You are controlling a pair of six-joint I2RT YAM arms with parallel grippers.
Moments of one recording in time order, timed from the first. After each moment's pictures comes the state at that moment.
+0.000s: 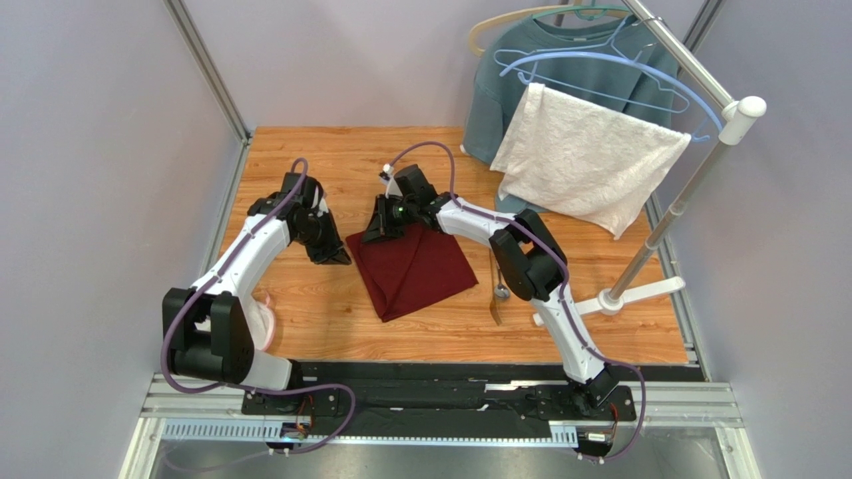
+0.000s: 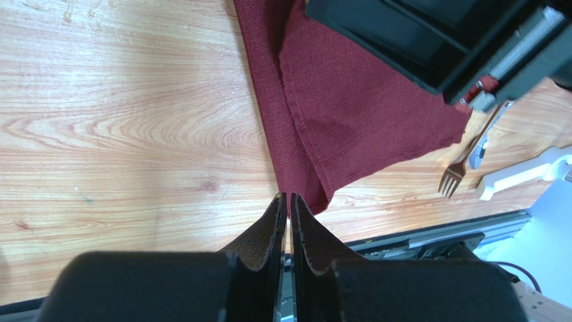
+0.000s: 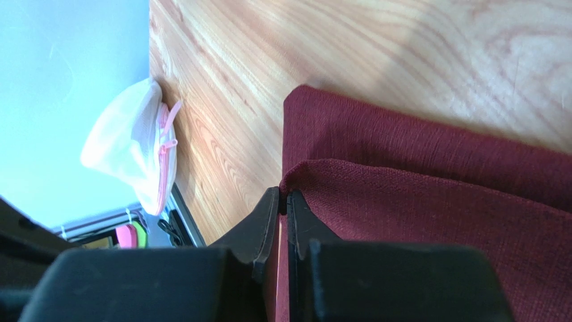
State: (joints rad) left arm -0.14 1.42 1.07 -0.83 0.29 -0.52; right arm 0.72 2.38 1.83 -0.11 -0.58 0.75
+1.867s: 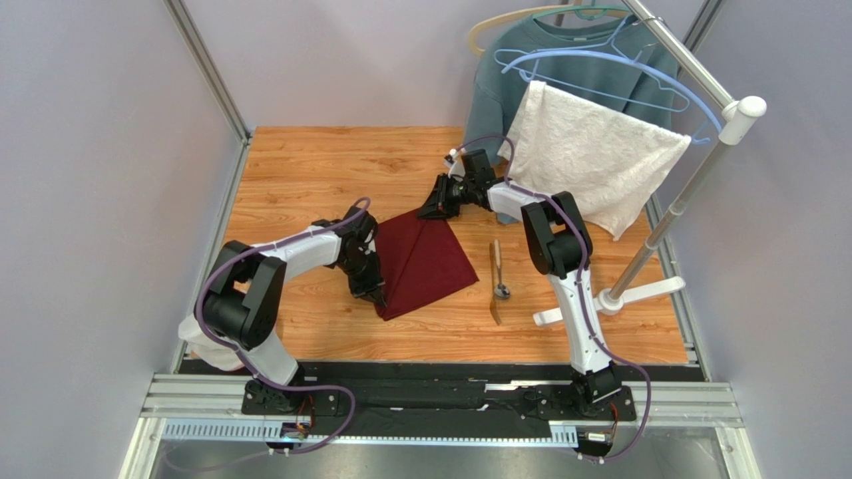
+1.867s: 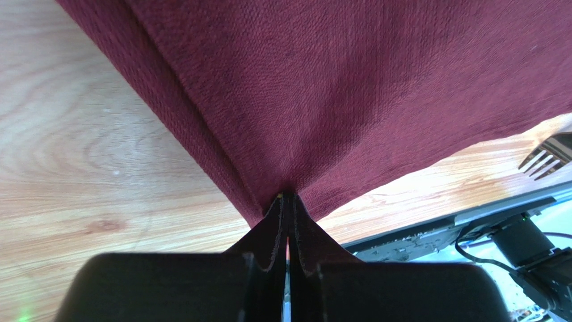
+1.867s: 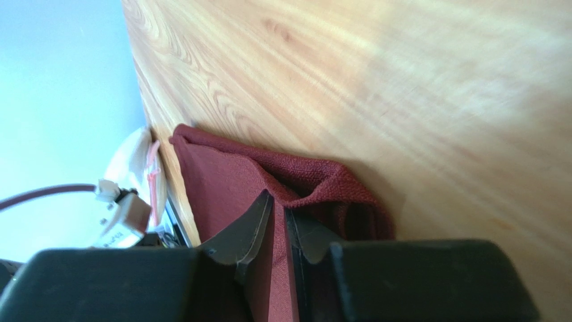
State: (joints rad) left arm -0.43 1.66 0.93 -0.66 0.32 -0.66; right arm 0.40 2.45 1.79 -0.10 -0.76 0.71
